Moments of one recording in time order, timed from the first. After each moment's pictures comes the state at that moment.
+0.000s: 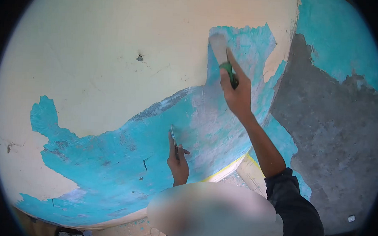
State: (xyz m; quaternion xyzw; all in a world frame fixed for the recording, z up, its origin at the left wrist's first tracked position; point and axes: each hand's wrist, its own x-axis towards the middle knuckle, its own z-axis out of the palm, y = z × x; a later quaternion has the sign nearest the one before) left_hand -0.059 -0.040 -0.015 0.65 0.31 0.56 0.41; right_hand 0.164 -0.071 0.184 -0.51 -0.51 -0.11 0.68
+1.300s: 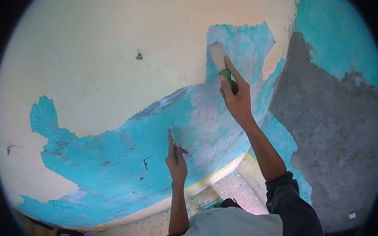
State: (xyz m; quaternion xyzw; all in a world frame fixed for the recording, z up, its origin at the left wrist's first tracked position) left_hand -0.066 -0.038 -0.010 0.66 0.32 0.54 0.41; right_hand 0.154 -0.085 0.172 -0.52 -0.50 0.01 0.69
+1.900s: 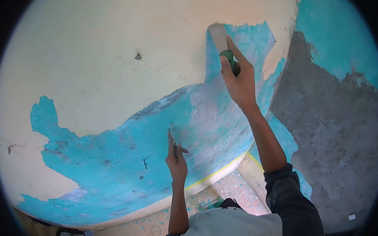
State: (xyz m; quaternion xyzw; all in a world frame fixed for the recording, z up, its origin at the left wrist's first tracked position) left_hand -0.065 -0.038 -0.013 0.67 0.31 0.55 0.39; right_hand 0.159 -0.082 0.221 -0.56 -0.49 -0.07 0.67
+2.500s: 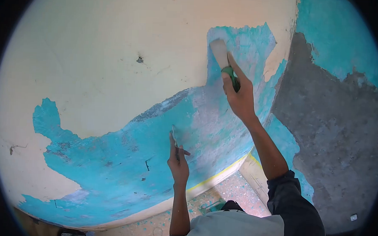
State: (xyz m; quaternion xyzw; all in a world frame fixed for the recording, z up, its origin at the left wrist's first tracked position) left_hand -0.065 -0.038 -0.013 0.67 0.32 0.54 0.39; right_hand 0.168 -0.078 0.178 -0.51 -0.52 -0.11 0.67
